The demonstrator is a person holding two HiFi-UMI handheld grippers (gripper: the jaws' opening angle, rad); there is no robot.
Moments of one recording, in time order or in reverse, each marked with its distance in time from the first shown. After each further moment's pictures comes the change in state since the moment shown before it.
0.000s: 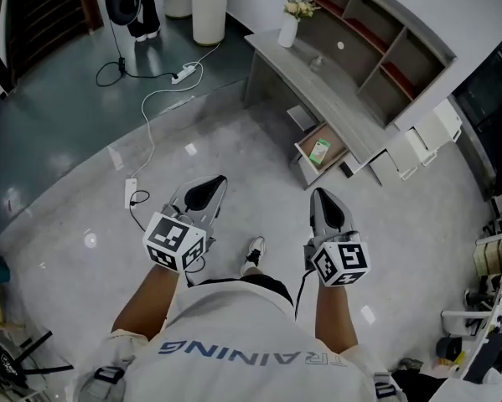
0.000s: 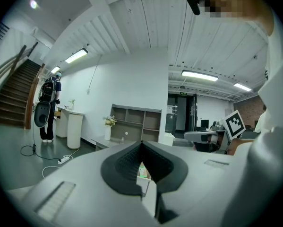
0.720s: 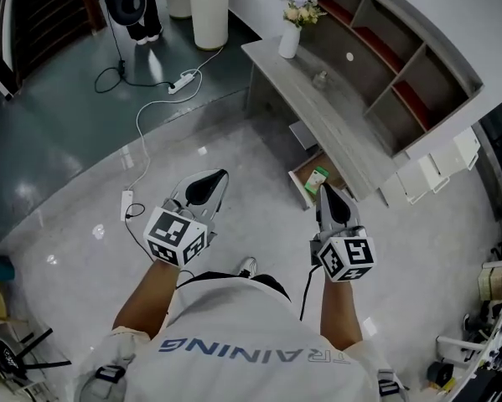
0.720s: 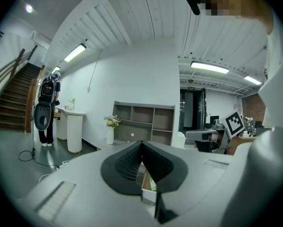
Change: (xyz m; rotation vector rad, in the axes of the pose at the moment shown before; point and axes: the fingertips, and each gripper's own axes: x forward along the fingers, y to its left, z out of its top) left arm 0.186 0.049 0.027 0.018 0.035 0.069; right arm 0.142 -0.149 0.026 0.027 0.013 0.063
